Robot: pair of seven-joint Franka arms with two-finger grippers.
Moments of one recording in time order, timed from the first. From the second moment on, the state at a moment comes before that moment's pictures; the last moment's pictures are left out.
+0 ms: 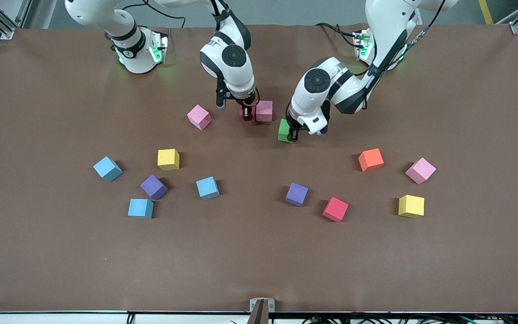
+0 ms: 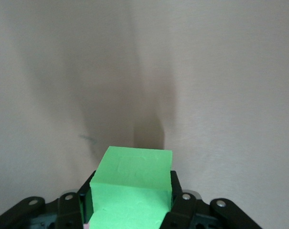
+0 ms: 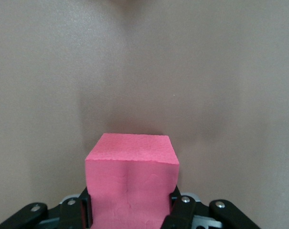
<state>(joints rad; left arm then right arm) -0.34 0.37 -0.48 -2.26 0.06 2.63 -2.28 1.05 0.39 -0.03 -2.21 0.19 2.62 2.43</state>
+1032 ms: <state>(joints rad) -0.34 0.35 -0.56 -2.36 0.06 2.64 -2.59 1.03 0.33 -0.05 -2.19 0.19 2.50 2.35</state>
